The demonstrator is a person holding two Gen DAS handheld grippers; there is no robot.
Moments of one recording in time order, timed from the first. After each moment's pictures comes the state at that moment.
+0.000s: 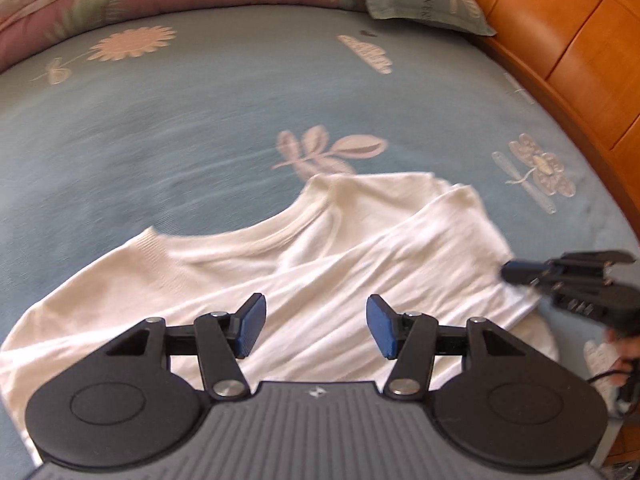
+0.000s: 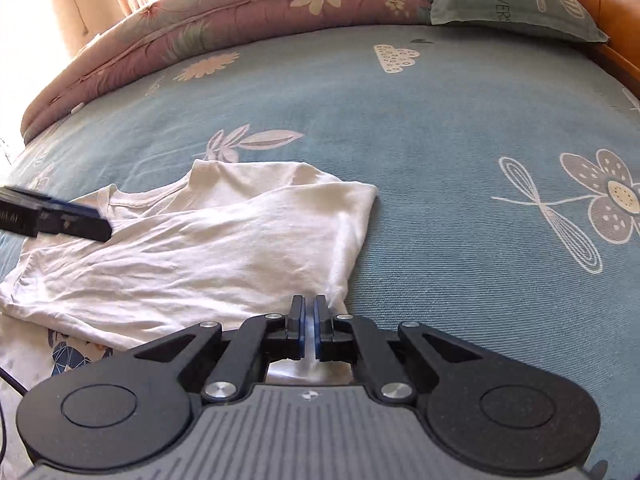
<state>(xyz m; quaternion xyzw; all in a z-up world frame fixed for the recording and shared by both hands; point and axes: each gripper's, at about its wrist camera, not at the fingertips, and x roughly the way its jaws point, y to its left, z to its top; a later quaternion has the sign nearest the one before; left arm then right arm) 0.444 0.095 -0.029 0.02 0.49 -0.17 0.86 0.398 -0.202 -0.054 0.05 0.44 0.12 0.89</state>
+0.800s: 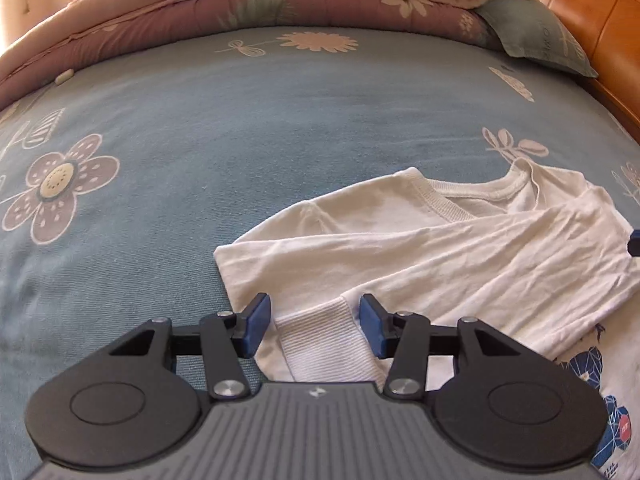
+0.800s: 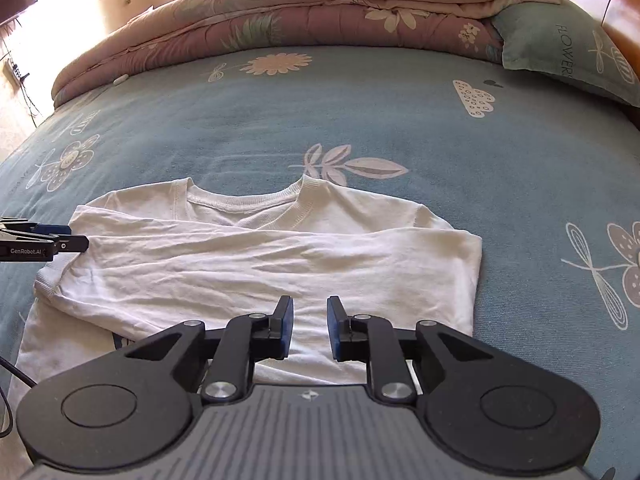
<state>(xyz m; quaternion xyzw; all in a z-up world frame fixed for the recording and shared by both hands) 0.398 0.230 -0.058 0.01 0.45 -0.06 0.89 0.394 -0.112 -0.019 -0.01 0.43 0.16 0.89</state>
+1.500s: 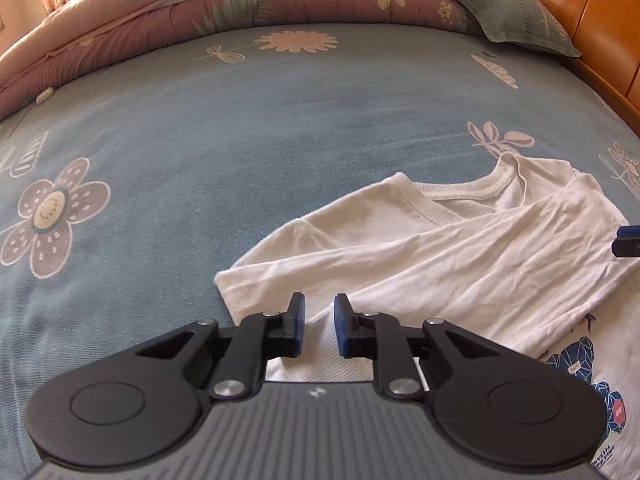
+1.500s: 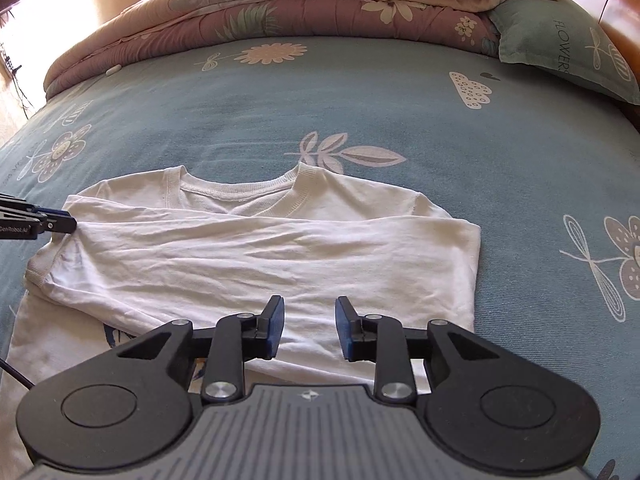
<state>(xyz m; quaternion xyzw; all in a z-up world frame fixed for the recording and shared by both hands) 0.403 0.228 -0.029 0.04 0.45 -0.06 0.89 0.394 -0.112 -0.028 -0.03 0.45 0.14 0.88</state>
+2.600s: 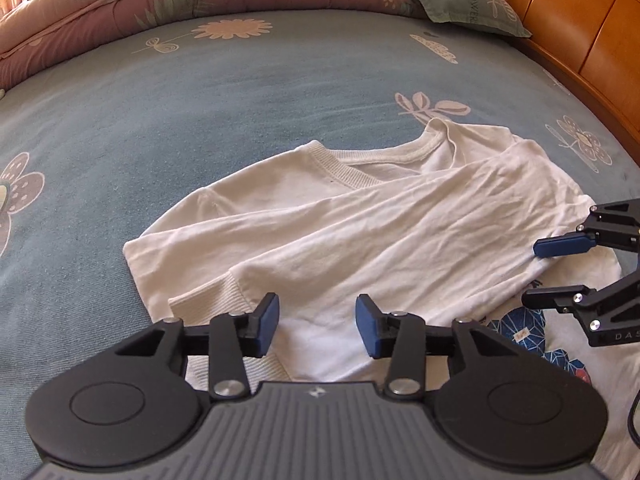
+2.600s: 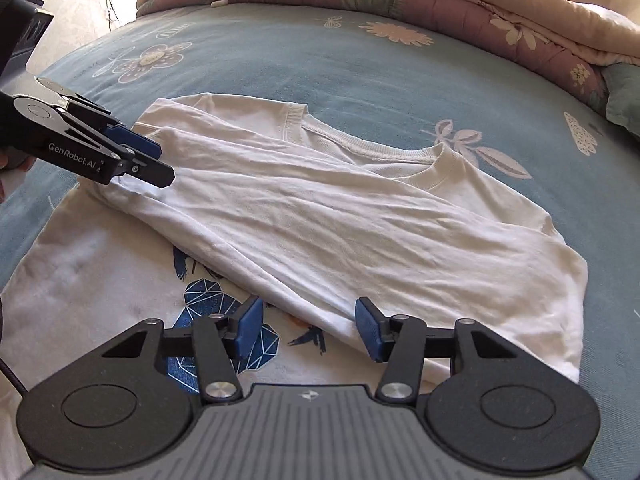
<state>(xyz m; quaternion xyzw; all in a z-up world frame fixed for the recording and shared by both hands) 0.387 0.192 -0.049 0.03 0.47 -0.15 0.87 0.360 -0.043 -0.051 -0.12 0.44 0.26 0.85</state>
